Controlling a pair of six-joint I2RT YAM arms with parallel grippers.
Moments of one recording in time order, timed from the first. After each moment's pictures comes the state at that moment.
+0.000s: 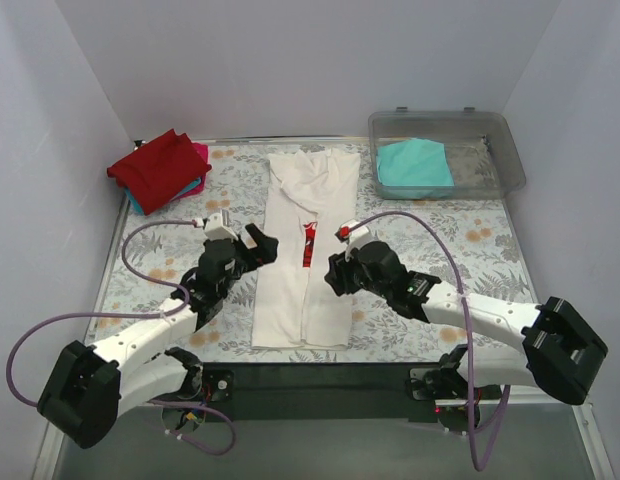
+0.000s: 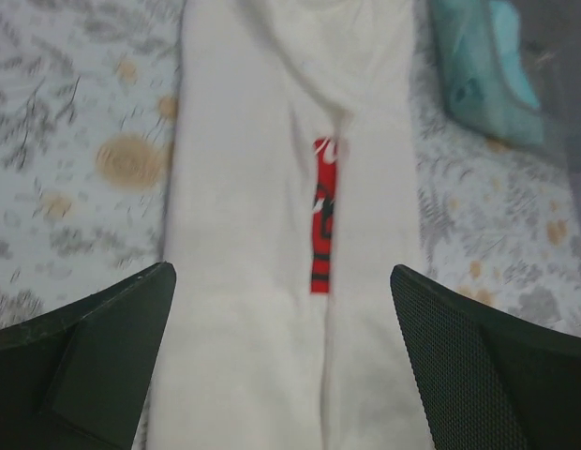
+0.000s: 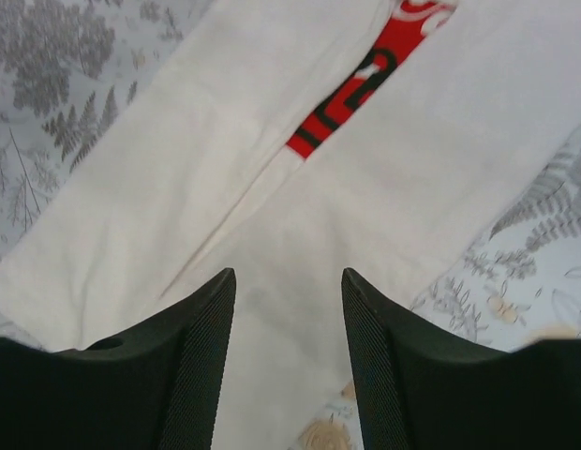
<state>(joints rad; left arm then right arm) -0.54 1.04 0.46 0.34 -0.24 -0.67 0.88 1.22 0.61 0.15 0.06 0.25</state>
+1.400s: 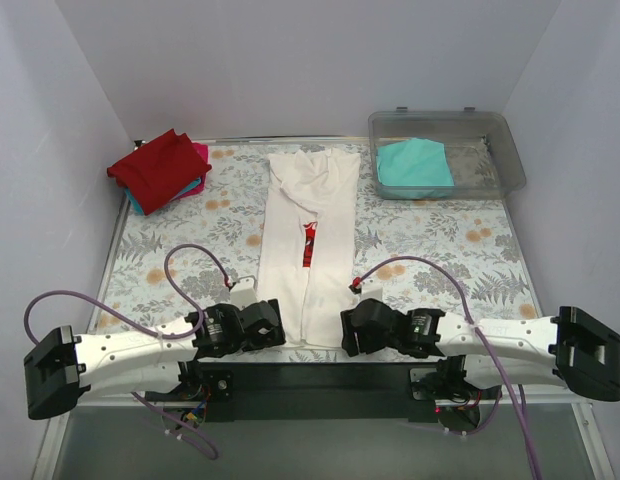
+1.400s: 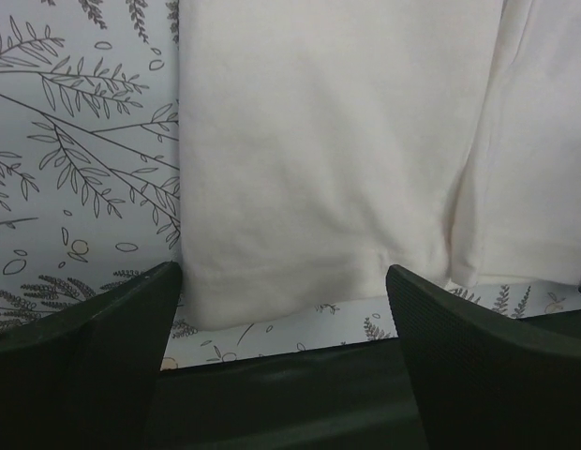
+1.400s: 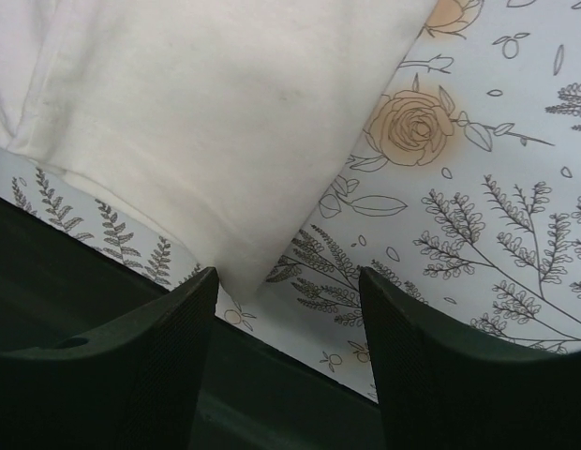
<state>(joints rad) -1.14 0.94 0.43 -0.59 -0.37 -1.20 1.25 1.06 0.45 -0.34 0.23 0.84</state>
